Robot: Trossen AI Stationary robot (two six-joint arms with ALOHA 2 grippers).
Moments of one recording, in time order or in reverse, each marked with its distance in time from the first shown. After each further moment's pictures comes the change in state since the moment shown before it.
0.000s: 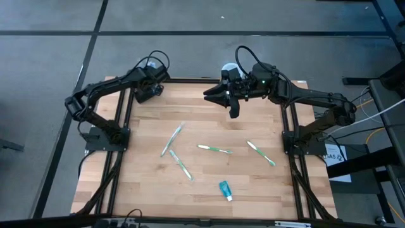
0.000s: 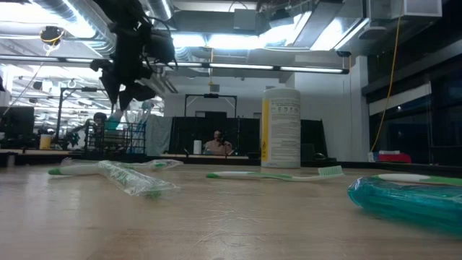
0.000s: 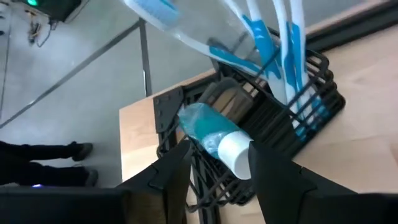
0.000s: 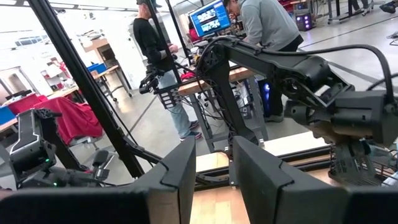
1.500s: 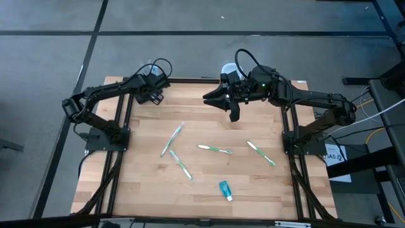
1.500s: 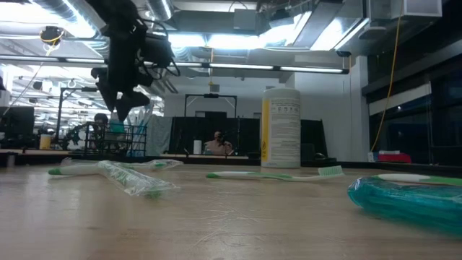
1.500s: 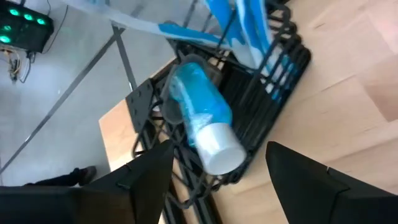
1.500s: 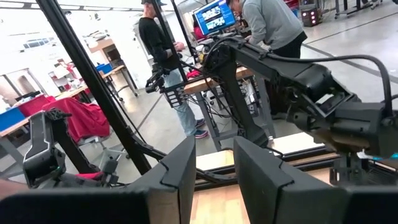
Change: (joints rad) left arm -0.066 -0.039 -0.116 0.063 0.069 0.147; right arm 0.039 0.000 0.000 0.000 0.015 0.025
